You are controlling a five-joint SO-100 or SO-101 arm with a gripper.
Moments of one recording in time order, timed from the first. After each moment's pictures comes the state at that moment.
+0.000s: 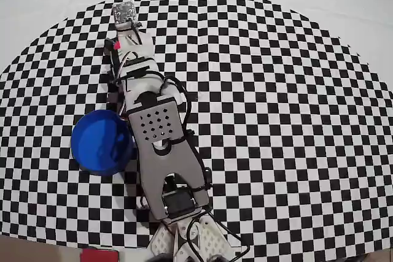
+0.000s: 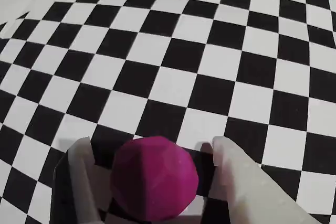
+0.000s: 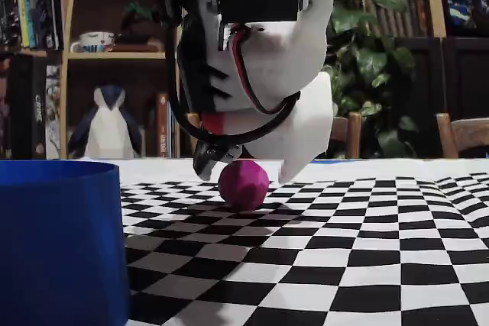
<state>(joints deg) -16.3 49.0 85.0 -5.3 -89.1</state>
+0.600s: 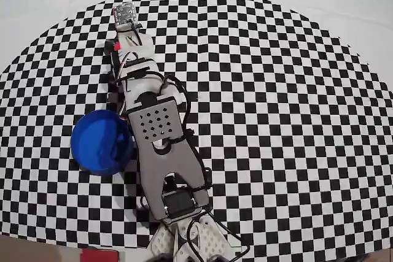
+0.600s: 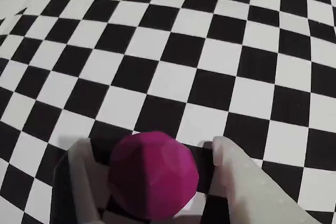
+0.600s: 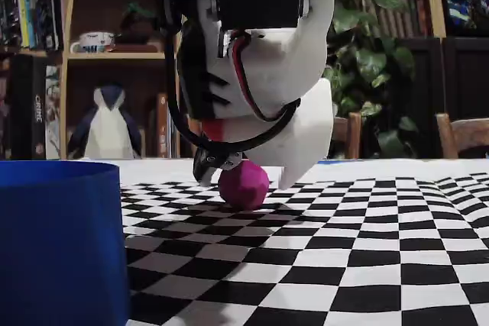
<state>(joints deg) -16.3 48.2 84.7 -5.3 -89.1</state>
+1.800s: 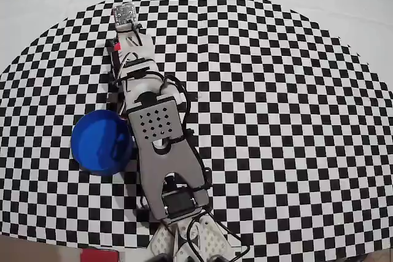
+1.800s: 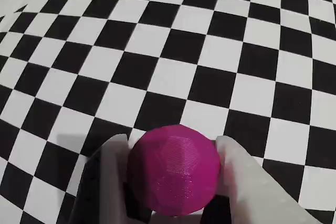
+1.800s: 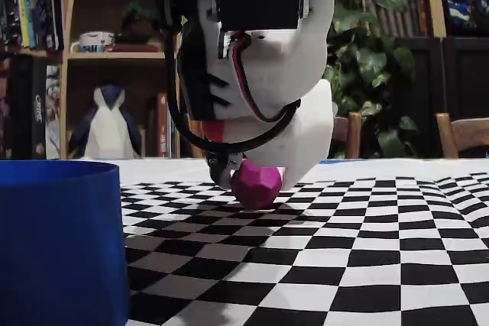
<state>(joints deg) -16.3 48.2 84.6 -4.9 -89.1</state>
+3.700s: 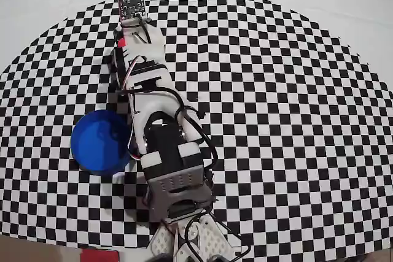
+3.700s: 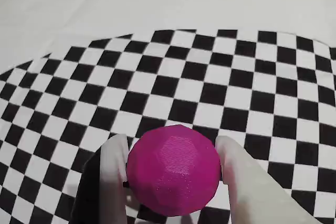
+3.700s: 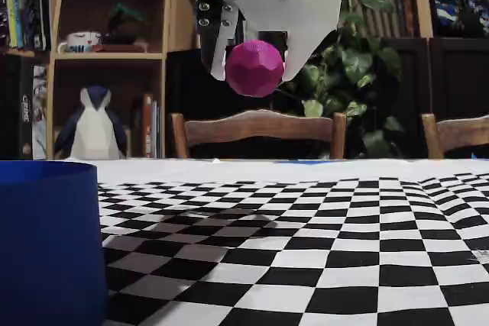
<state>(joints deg) -14.1 85.5 115.4 -4.9 -89.1</state>
